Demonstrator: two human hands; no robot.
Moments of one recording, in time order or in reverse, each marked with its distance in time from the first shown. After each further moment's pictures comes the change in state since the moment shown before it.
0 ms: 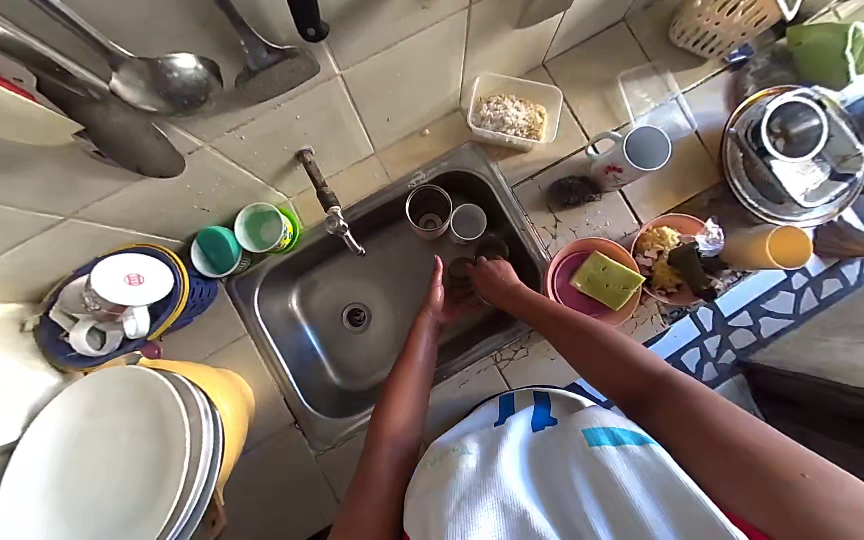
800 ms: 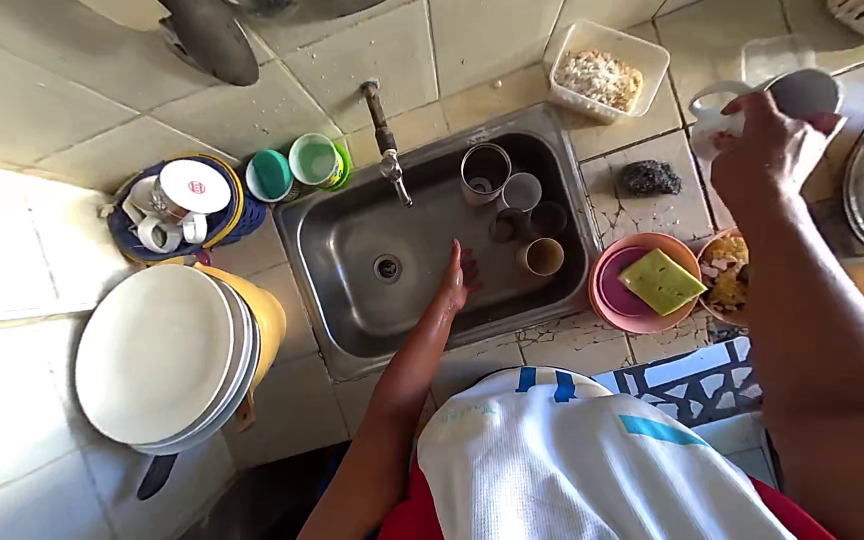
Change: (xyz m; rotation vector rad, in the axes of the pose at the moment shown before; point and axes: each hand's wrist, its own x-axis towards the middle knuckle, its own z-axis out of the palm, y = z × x) left_hand -0.015 -0.026 -0.039 0.026 0.308 0.074; right_hand -0.059 0.170 -0.164 0.092 0.686 0.401
